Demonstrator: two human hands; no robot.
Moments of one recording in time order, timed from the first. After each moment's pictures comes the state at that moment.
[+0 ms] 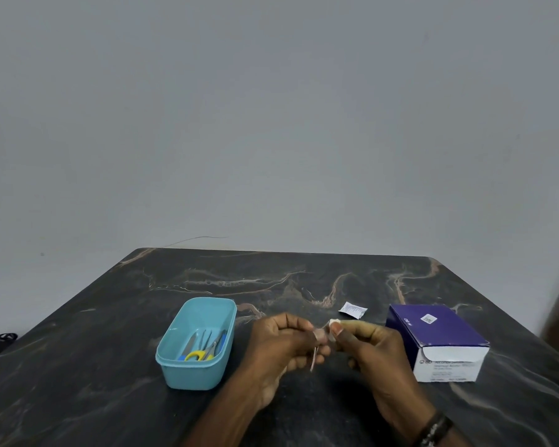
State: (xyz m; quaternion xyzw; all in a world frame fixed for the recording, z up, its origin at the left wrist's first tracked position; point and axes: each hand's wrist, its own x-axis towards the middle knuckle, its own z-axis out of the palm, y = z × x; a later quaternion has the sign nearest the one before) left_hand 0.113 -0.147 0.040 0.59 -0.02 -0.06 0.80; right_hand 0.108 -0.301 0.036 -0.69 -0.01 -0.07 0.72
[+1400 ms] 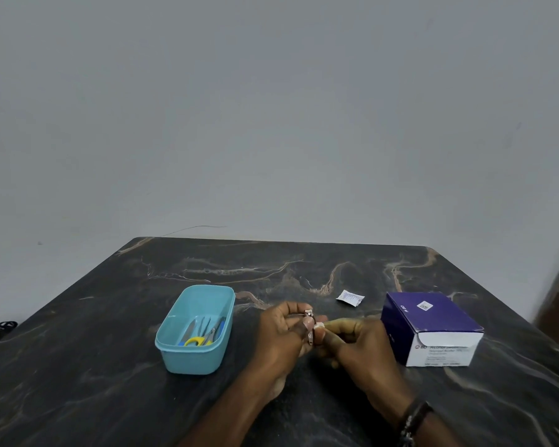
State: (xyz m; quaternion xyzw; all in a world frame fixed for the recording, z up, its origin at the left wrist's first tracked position) left_hand 0.110 -0.164 0.030 0.60 -0.01 0.01 0.80; right_hand 0.106 -0.295 0.024 -0.80 -0.04 -0.07 0.60
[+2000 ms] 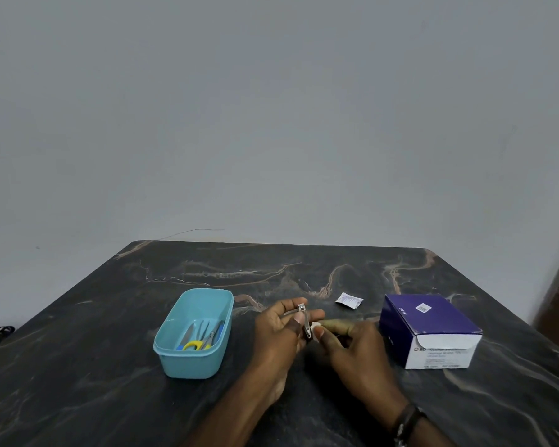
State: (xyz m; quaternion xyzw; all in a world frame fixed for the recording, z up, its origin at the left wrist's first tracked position) left_hand 0.115 -0.167 0.030 0.57 0.00 0.02 0.82; right_hand 0.103 -0.290 0.027 -0.85 -0.09 -0.16 0.49
